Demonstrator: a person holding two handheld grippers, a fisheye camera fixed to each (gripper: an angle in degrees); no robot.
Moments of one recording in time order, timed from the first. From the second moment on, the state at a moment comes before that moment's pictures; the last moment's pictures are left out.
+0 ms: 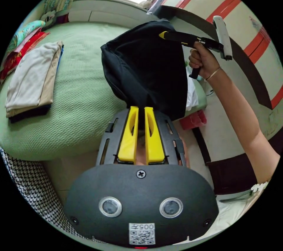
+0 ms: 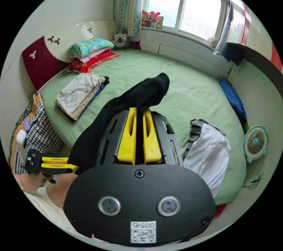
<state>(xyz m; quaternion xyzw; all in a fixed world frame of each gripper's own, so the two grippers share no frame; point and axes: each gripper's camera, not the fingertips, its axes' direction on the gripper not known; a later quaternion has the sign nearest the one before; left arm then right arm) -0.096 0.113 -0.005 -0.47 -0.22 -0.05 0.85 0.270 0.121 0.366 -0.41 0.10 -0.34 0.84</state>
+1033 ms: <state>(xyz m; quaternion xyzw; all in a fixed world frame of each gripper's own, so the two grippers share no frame) -0.013 0.200 0.103 -0.49 -0.06 -0.10 0.86 0.497 0.037 0.252 -0.53 0.28 -0.18 0.78</state>
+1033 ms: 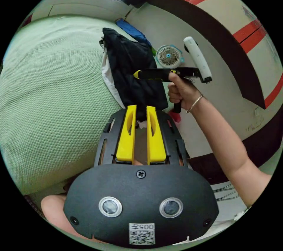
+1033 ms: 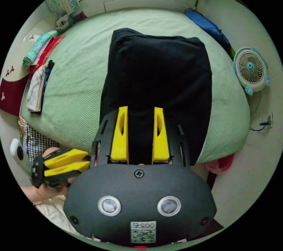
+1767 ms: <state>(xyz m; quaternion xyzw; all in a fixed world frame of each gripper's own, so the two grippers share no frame) -0.024 0.086 -0.242 -0.41 -0.40 -0.05 0.82 0.299 0.256 0.254 -0.59 0.20 -0.08 0.77</state>
